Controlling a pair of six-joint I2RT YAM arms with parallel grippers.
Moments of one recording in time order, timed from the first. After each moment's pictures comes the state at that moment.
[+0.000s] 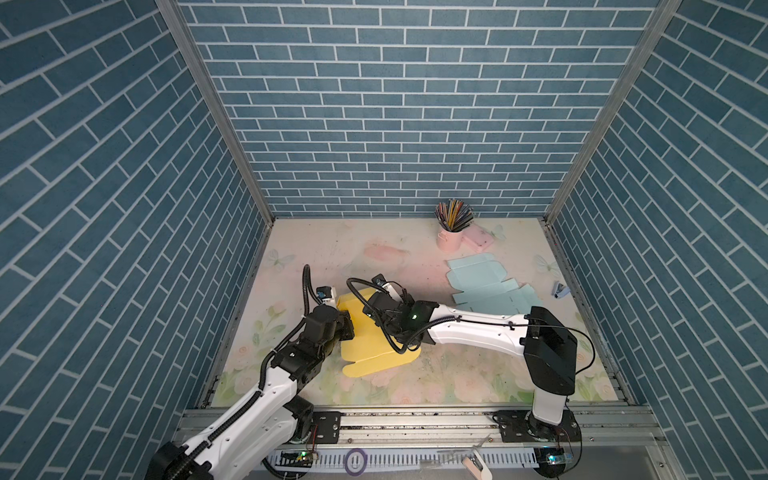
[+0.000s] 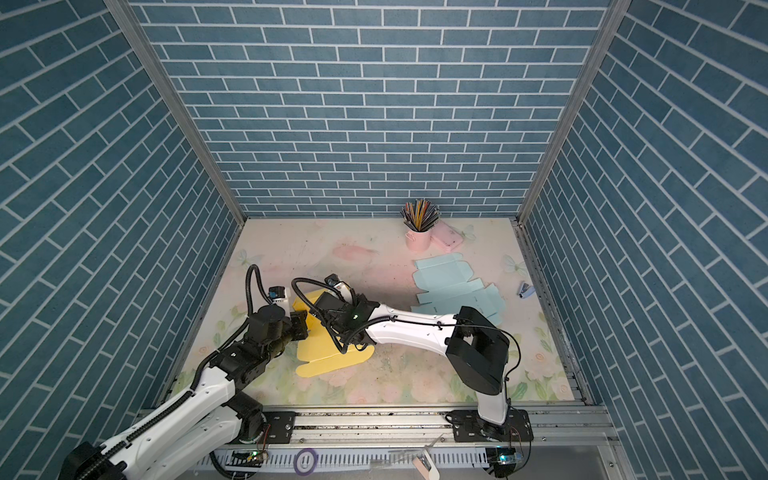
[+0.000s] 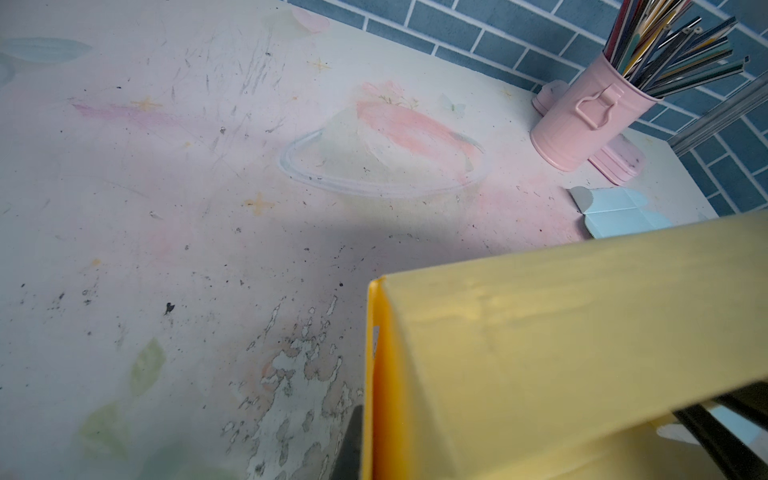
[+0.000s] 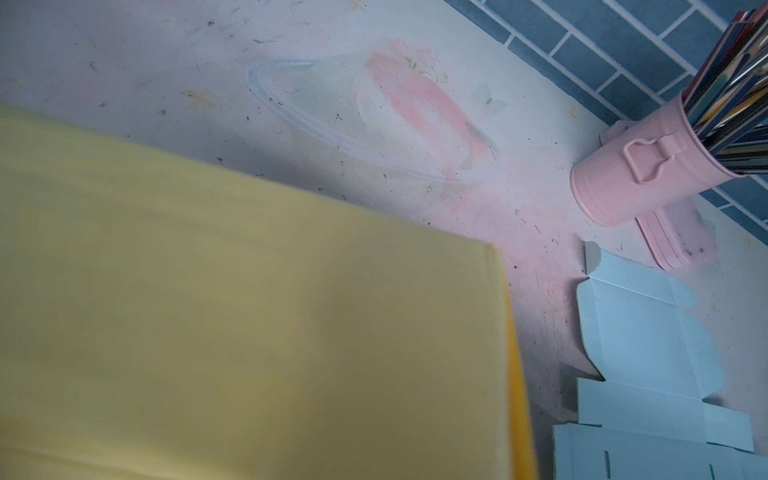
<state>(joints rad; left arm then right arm) -0.49 0.79 0.36 -0.16 -0.16 -0.52 1.21 1.86 1.41 -0.53 0.66 0.37</state>
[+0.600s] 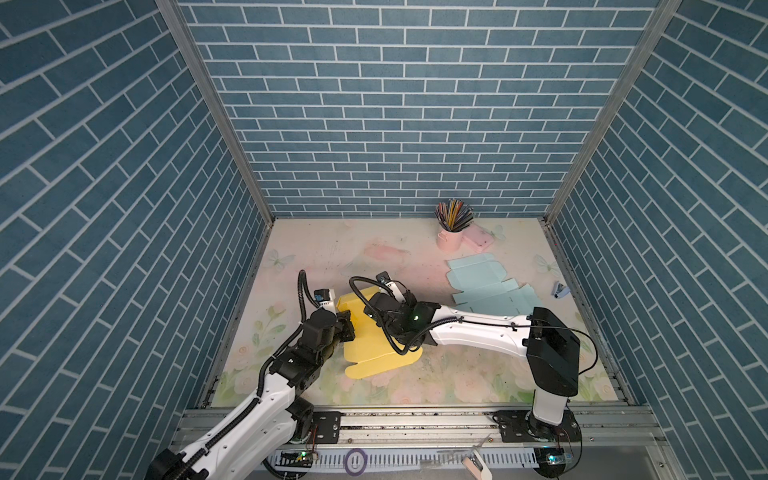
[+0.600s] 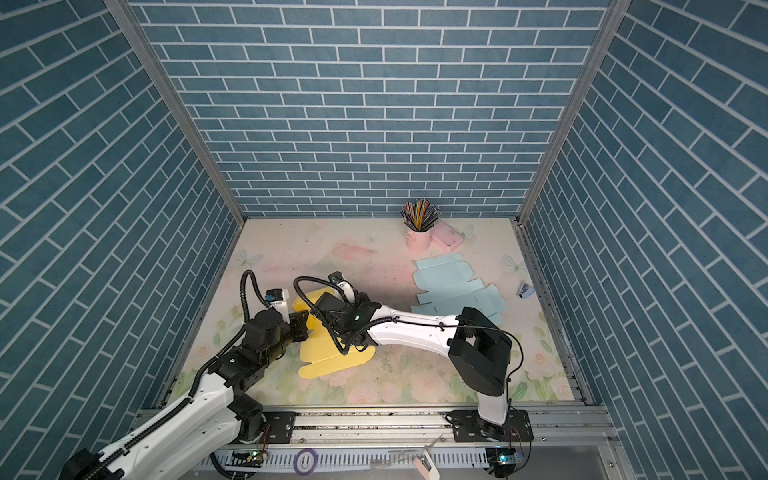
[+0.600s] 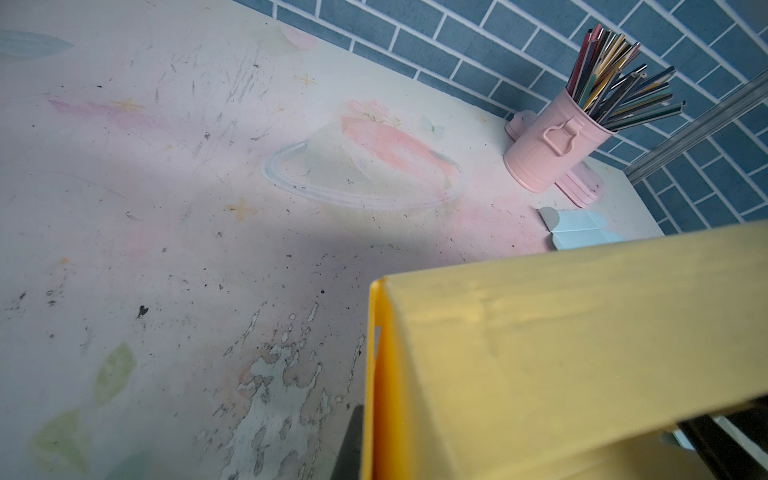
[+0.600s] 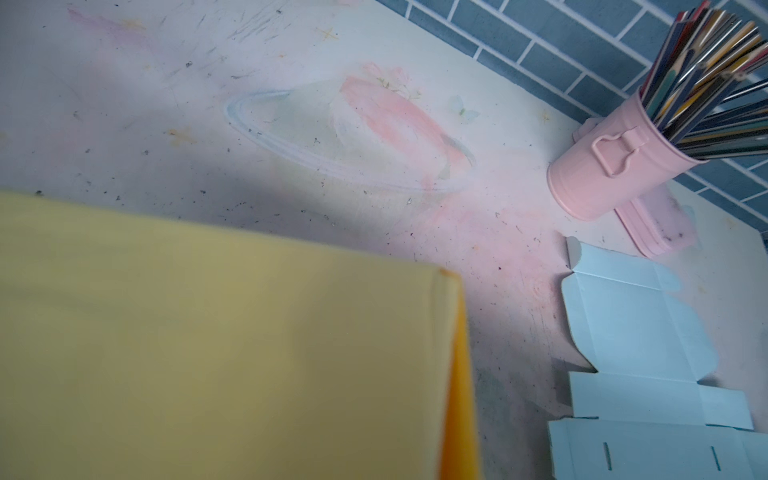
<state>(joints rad) -0.50 0.74 0.31 -0.09 -0.15 -0.57 1.21 1.86 1.40 -0.51 0.72 0.43</state>
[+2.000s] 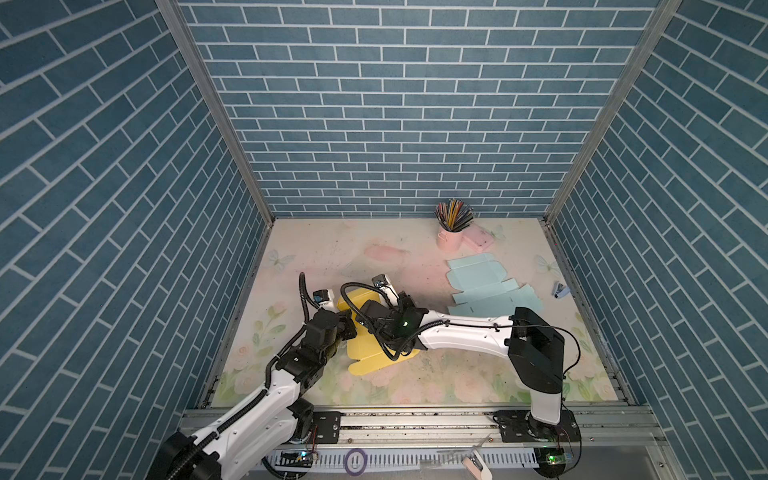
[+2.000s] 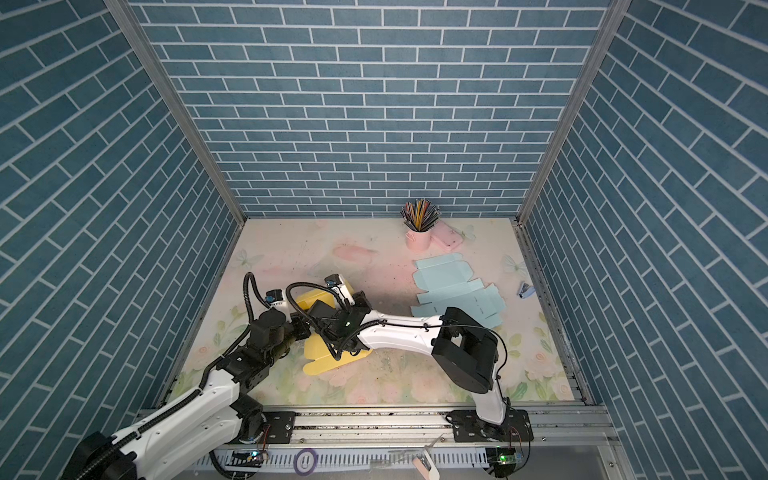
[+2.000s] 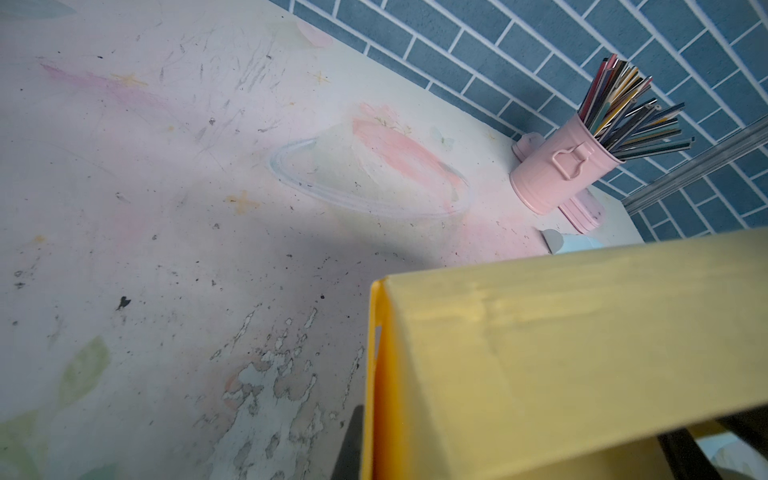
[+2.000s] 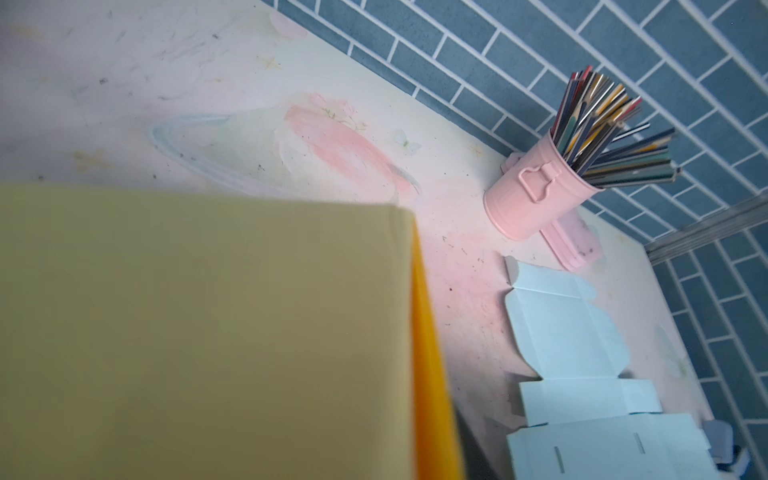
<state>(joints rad) -0.50 0.82 0.26 0.06 -0.17 -0.64 1.25 1.92 1.40 -0.46 0.94 0.41</state>
